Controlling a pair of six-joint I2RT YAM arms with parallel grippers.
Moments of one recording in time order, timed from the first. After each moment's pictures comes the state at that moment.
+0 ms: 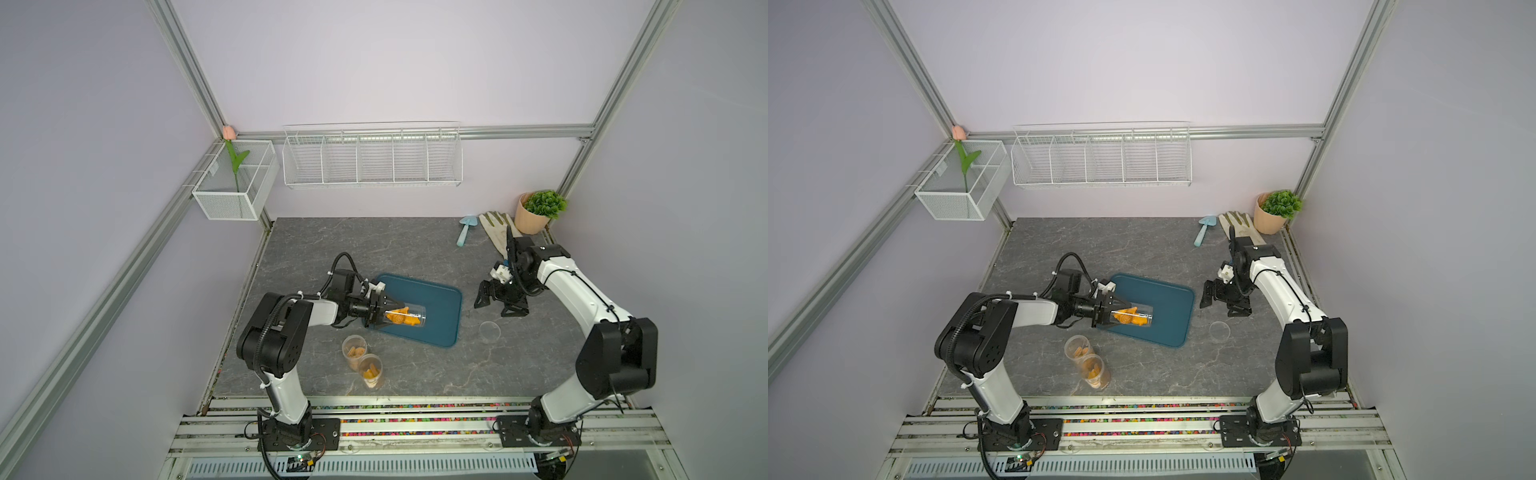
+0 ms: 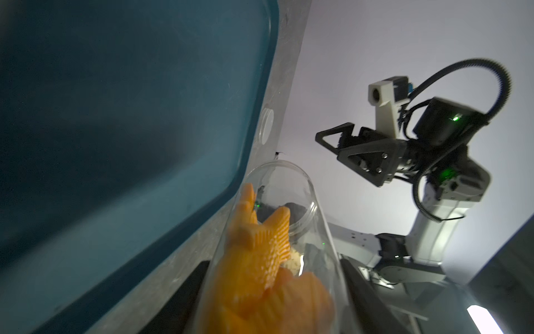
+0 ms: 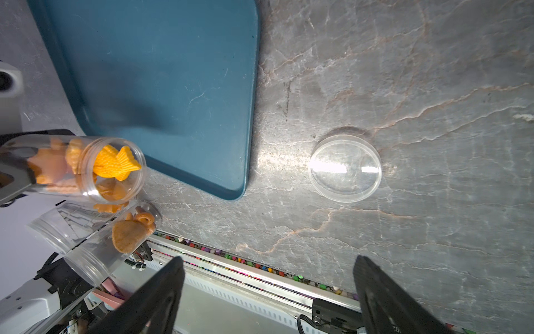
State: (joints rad) left arm -0.36 1.81 0.88 0.01 1.21 -0.83; right arm 0.14 1.60 1.32 -1.25 -0.37 0.24
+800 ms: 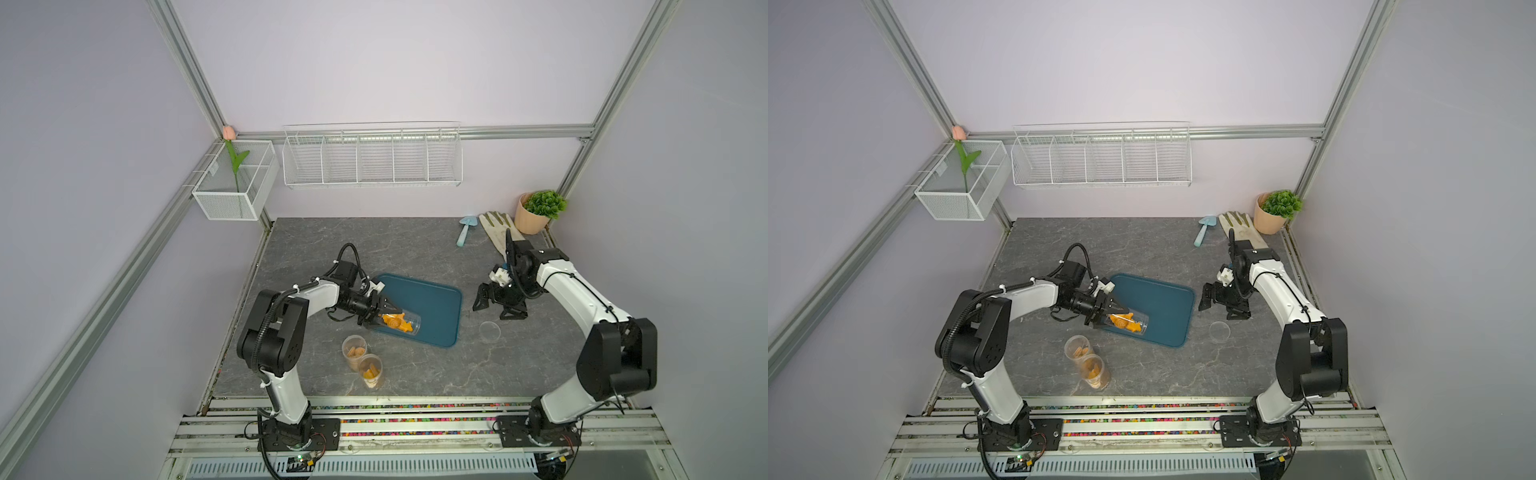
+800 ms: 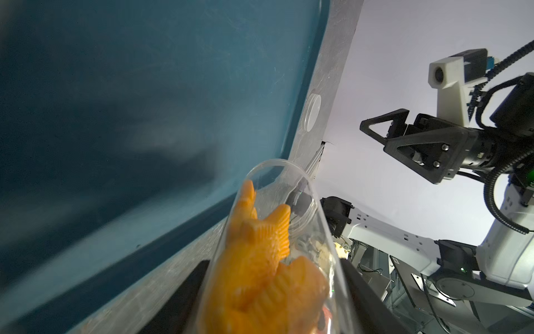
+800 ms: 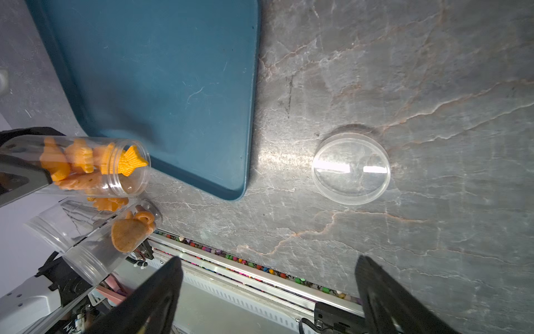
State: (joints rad) left arm -0.35 1.81 1.02 -0.46 1.10 -0.51; right arm 0.14 1.59 1.28 -1.22 -0.38 0.24
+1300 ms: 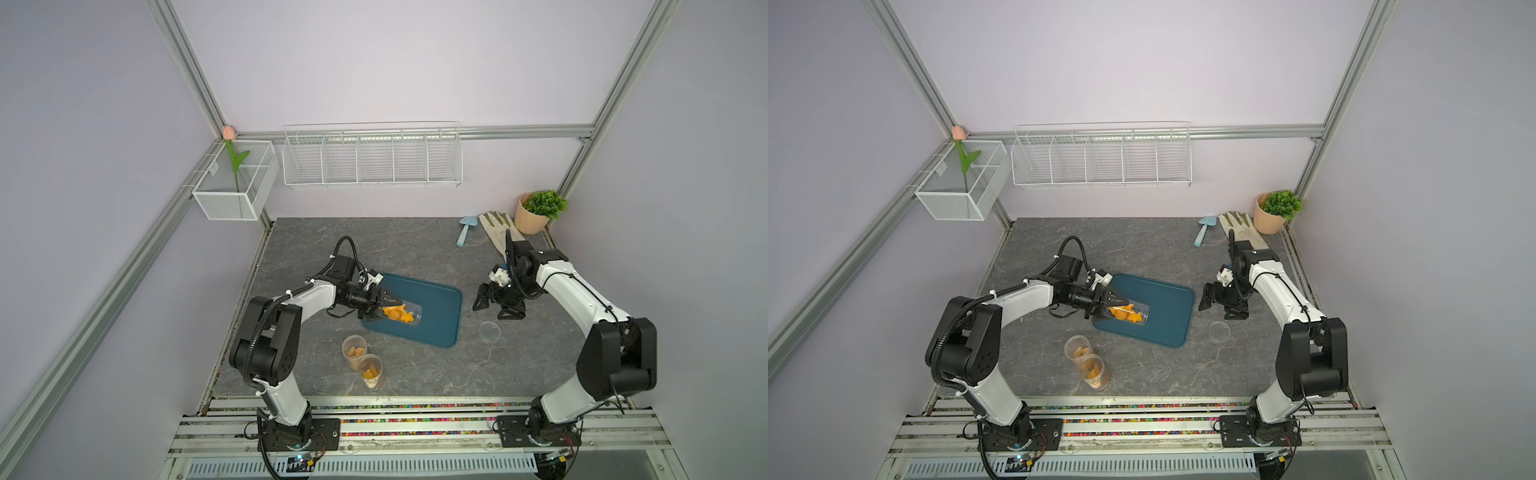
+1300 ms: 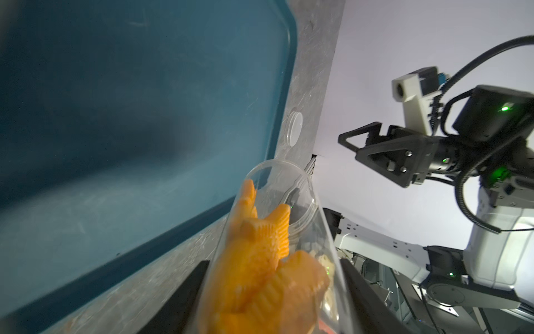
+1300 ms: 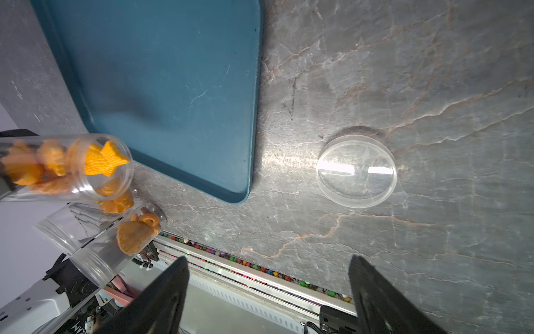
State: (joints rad) left arm -0.35 1.73 1.01 -0.35 1.08 -0.62; right arm 0.15 1.59 1.27 -1.20 -0.40 0.26
